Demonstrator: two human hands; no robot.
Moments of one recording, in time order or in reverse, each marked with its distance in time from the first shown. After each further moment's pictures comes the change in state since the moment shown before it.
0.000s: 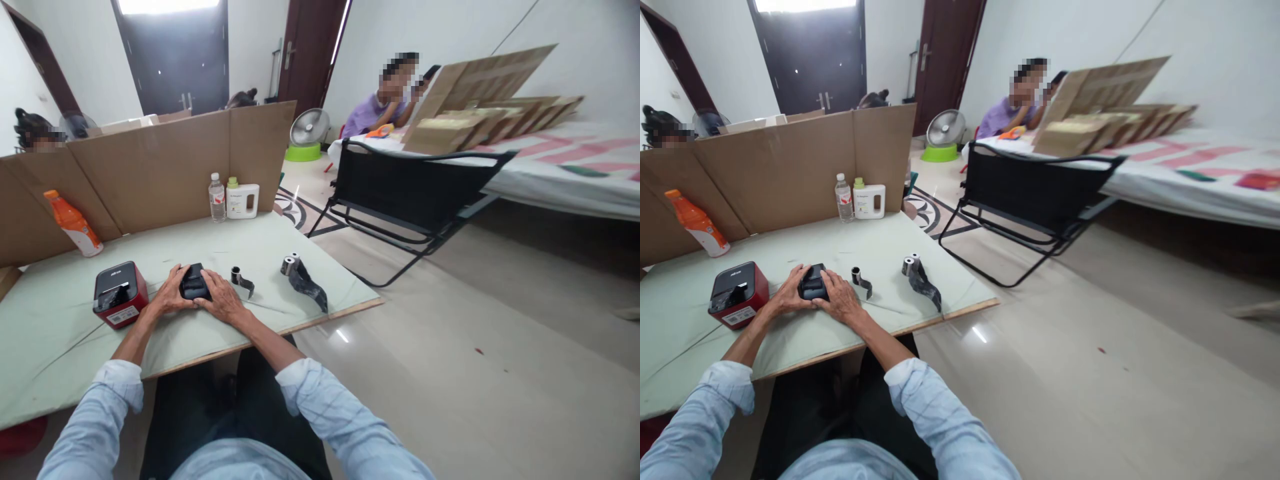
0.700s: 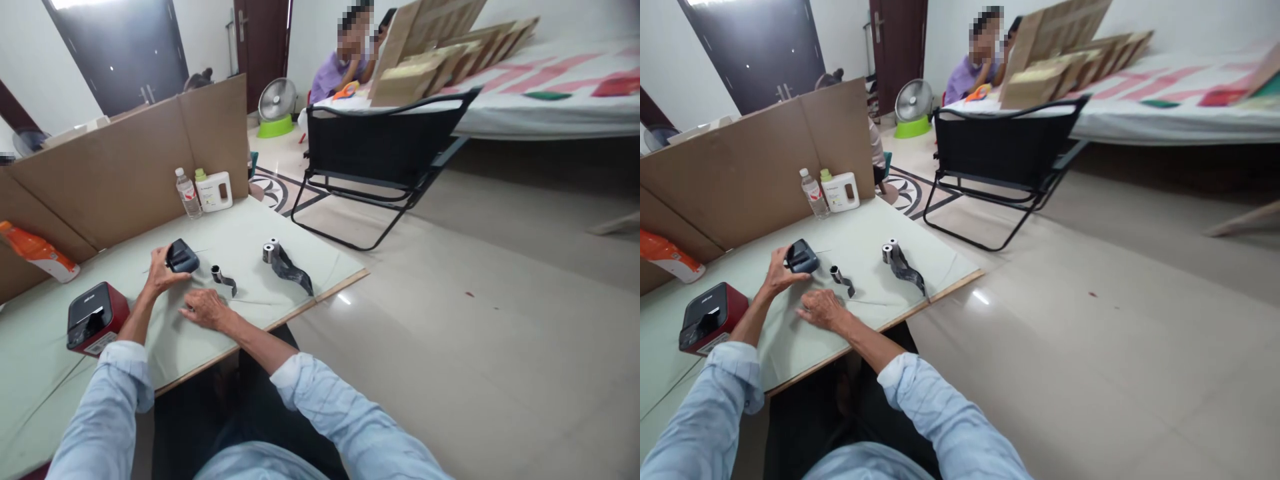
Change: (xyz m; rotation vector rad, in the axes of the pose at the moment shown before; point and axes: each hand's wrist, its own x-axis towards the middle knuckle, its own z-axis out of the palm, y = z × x) left_hand 0.105 0.016 -0.005 0.022 0.227 0.014; right_hand 0.006 -0.022 -0.029 -0.033 -0.153 0.061
